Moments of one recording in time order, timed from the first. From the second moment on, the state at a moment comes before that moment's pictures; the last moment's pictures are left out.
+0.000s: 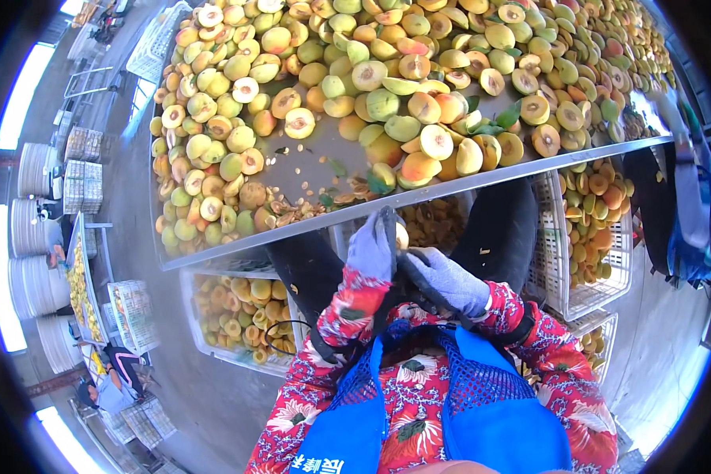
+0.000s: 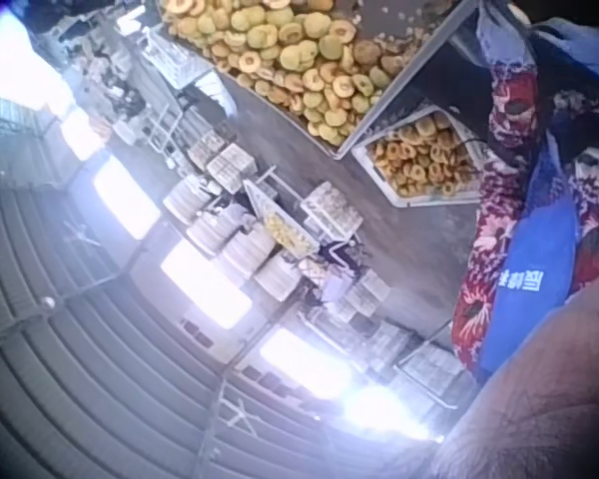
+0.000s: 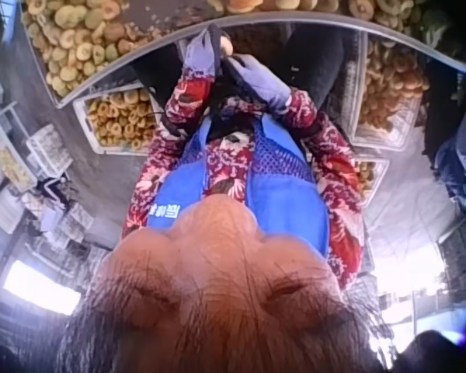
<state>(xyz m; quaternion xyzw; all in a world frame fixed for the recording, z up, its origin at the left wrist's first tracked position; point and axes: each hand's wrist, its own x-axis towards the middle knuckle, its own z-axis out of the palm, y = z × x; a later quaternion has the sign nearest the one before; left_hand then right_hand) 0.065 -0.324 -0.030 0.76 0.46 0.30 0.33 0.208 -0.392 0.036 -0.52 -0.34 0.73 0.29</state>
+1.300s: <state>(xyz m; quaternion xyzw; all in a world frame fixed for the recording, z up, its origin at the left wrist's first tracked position) 0.036 -0.088 0.000 0.87 0.48 -0.07 -0.08 0.208 -0.394 0.023 -0.40 -0.13 0.84 0.34</state>
